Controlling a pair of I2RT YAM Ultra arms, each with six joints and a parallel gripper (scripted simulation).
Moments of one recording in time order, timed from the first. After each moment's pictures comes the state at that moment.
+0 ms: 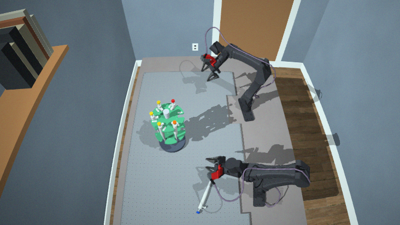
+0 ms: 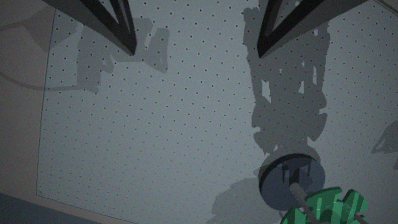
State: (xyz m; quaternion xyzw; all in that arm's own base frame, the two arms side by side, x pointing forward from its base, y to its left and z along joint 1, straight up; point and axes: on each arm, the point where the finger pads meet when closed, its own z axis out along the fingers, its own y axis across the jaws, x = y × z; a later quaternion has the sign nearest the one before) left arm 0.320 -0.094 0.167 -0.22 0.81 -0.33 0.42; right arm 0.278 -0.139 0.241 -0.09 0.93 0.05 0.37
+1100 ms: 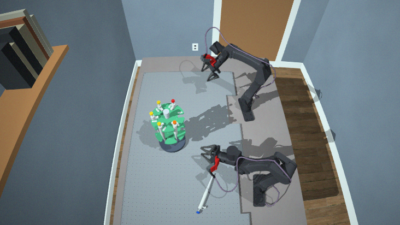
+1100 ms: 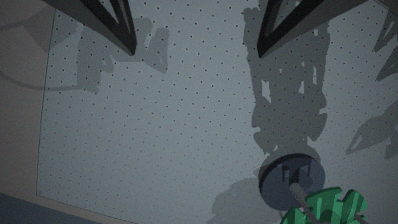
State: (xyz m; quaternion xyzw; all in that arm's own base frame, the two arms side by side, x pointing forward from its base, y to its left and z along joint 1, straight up) left arm 0.352 -0.168 0.156 -0.36 0.68 -0.46 0.44; right arm 0.278 -0.139 0.241 -0.09 0.93 0.05 0.37
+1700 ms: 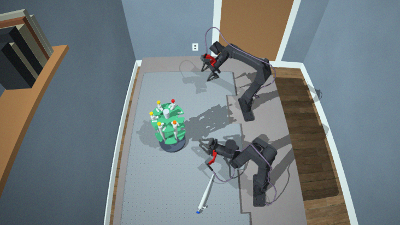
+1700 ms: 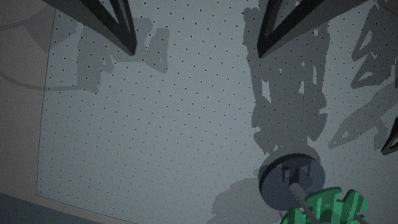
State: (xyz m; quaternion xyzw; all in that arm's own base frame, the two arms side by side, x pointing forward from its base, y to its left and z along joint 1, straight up) left arm 0.367 -0.231 0.130 -0.42 0.60 -0.55 0.40; right arm 0.278 -0.139 0.241 -0.09 0.93 0.05 0.37
